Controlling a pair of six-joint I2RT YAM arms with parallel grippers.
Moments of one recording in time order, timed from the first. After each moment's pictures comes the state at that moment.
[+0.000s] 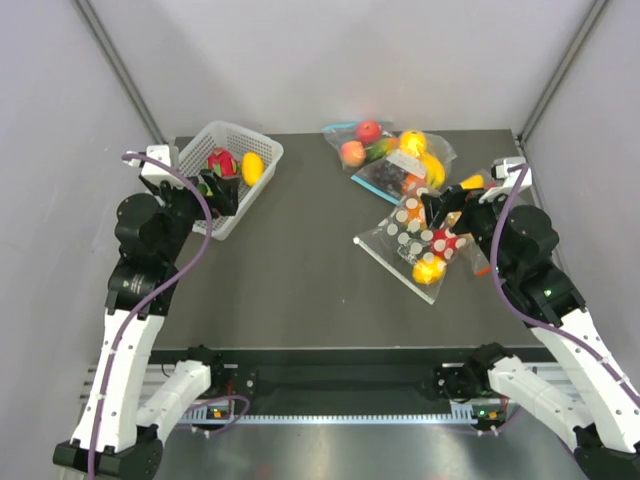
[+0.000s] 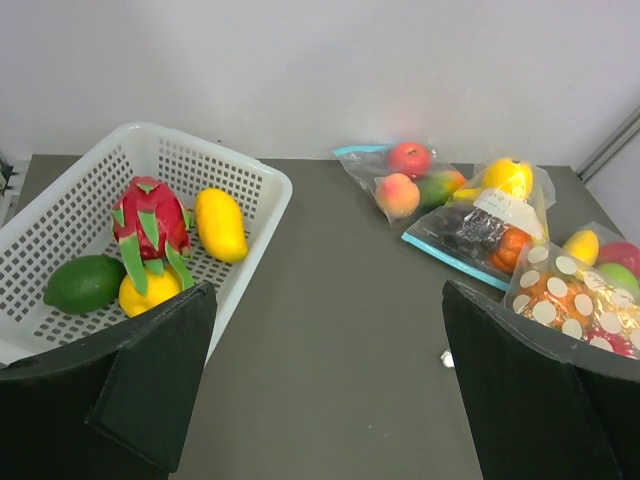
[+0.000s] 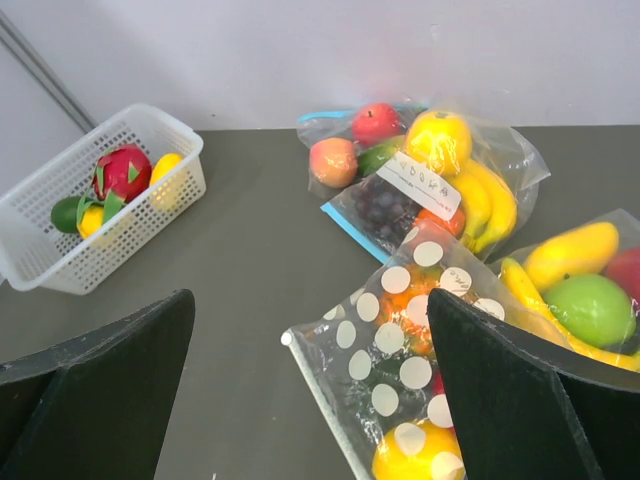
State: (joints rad) left arm -0.17 0.80 1.12 -0.31 0.06 -0.23; right arm 0.47 0.73 0.97 -0.29 0.18 0.24
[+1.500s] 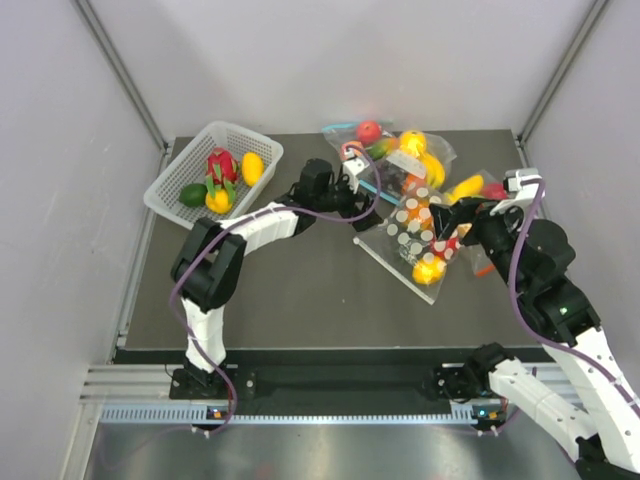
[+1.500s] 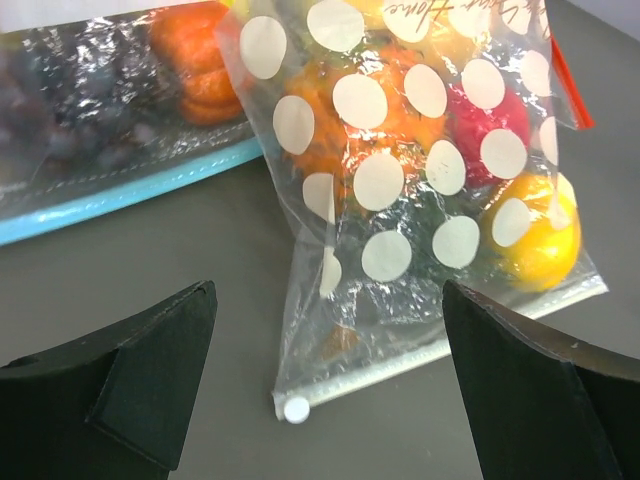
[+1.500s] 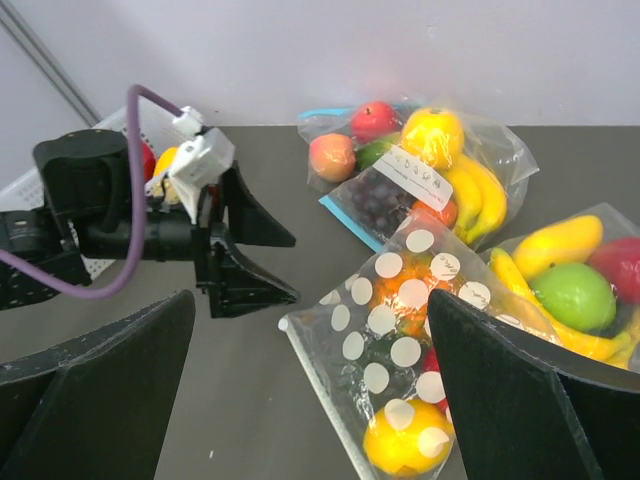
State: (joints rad) left arm -0.58 1.93 1.33 0.23 0.58 -0.02; right arm 0.47 0.65 0.97 -0.37 0.17 0.23
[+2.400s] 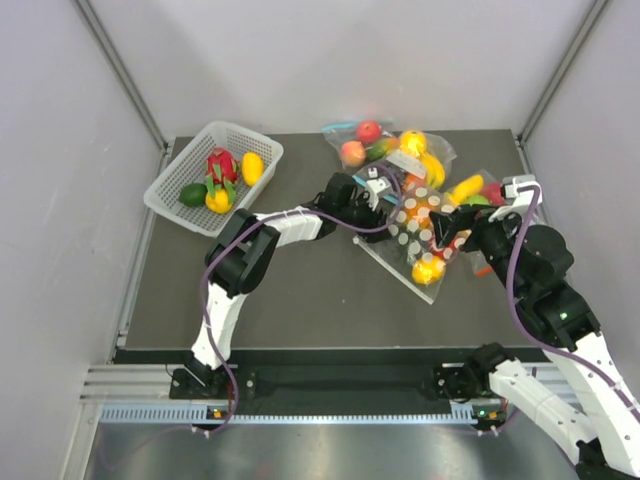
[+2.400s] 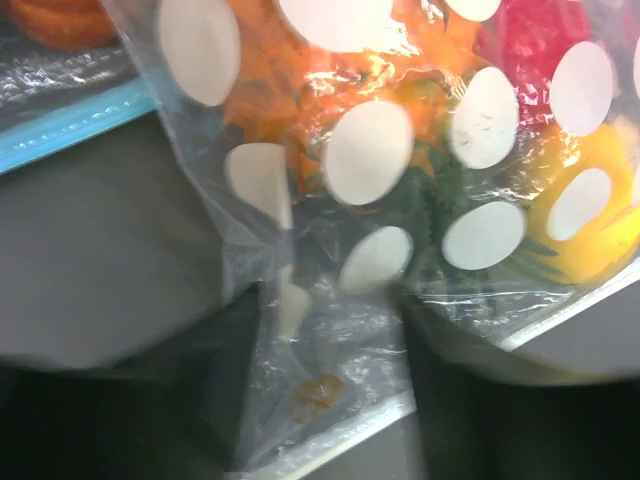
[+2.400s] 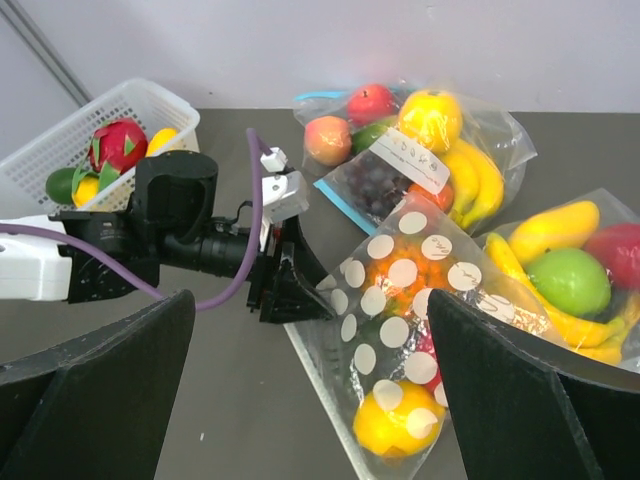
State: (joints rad) left arm -0.65 2.20 1.48 0.20 0.64 0.02; right arm 0.47 0.62 0.94 -0.39 0.17 0.21
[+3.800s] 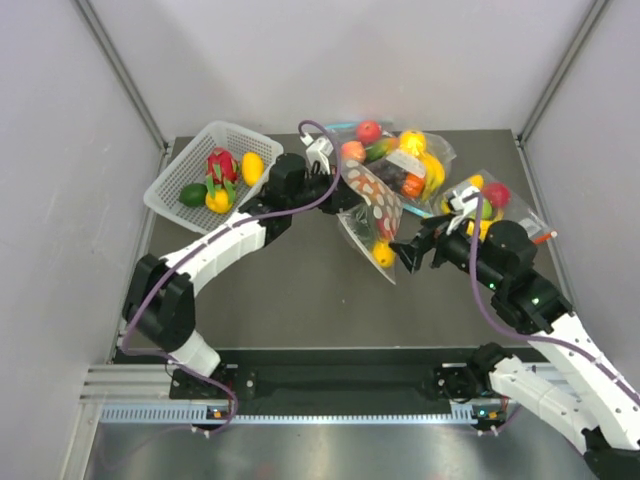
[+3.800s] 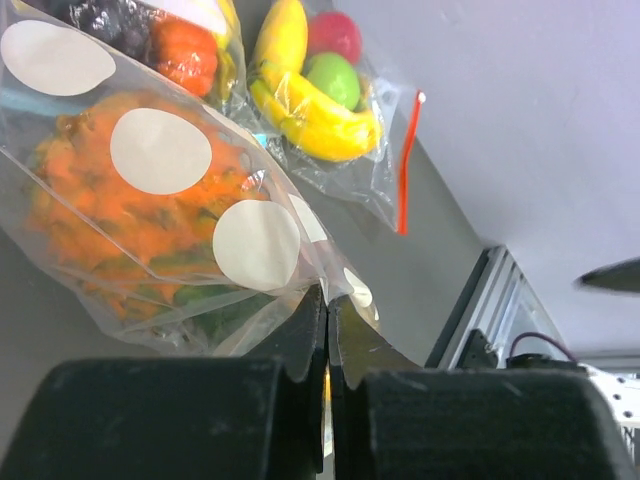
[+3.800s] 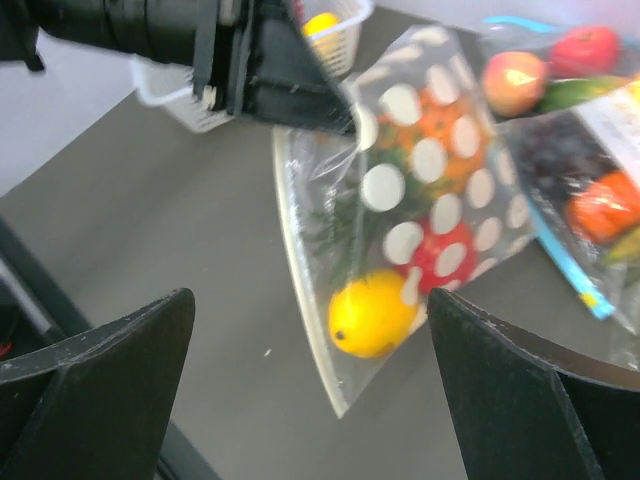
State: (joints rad) left arm -0.59 1.61 1.23 0.12 0.46 -0.59; right arm 0.55 0.68 0.84 -0.31 -0.17 0.14
